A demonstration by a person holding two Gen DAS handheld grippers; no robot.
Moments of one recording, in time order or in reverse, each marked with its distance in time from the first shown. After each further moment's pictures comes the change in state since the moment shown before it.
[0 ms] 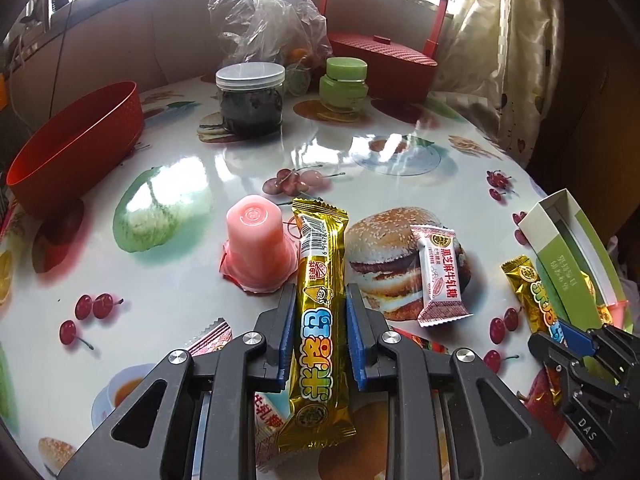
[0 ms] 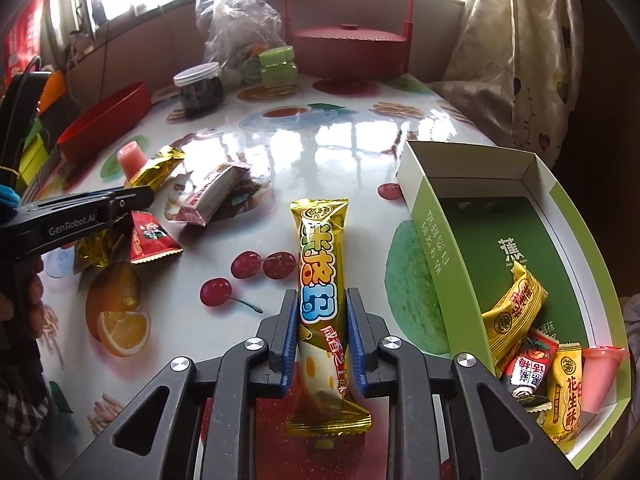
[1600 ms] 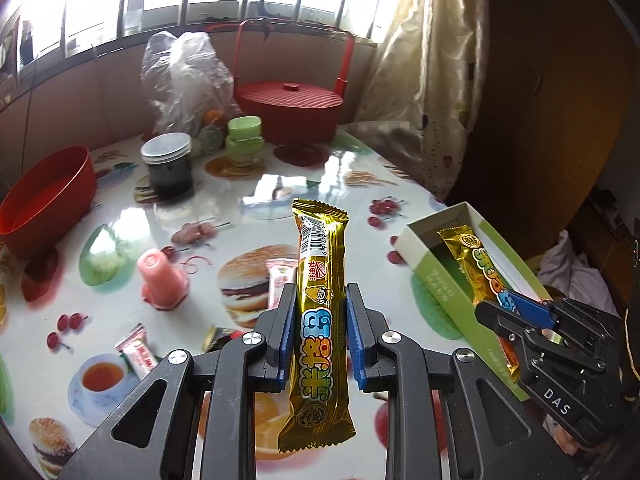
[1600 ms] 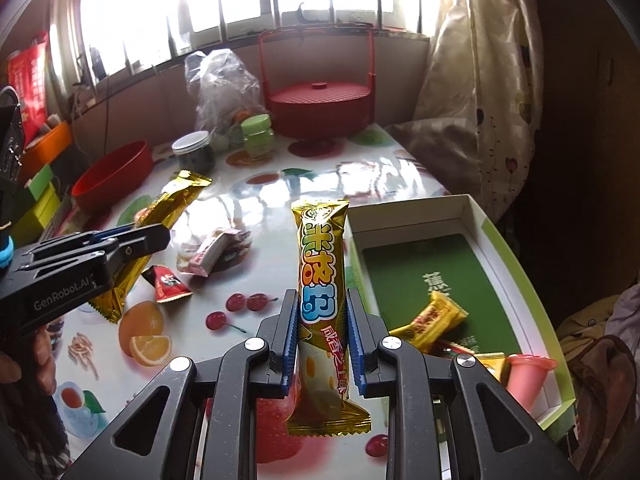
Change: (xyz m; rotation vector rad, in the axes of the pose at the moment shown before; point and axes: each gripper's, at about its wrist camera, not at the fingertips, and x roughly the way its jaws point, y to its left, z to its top) left arm -0.065 -0.083 0.005 0.094 -0.106 -0.154; right arm -0.074 -0.036 0.004 0.064 -0.145 -0.008
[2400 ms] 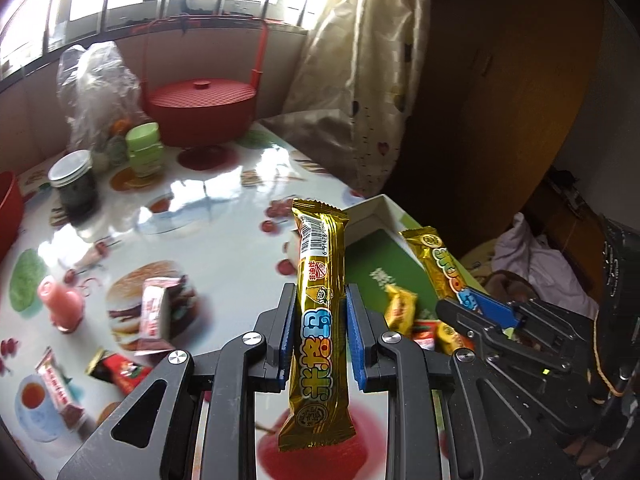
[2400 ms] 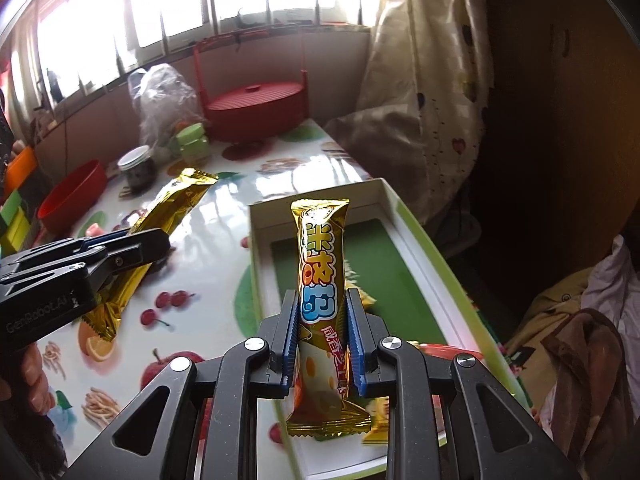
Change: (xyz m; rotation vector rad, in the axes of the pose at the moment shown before) left arm 0.026 -0.078 0.015 0.069 0.039 -0.175; right arm -0.014 -0.069 -0.009 0.095 0.010 -0.109
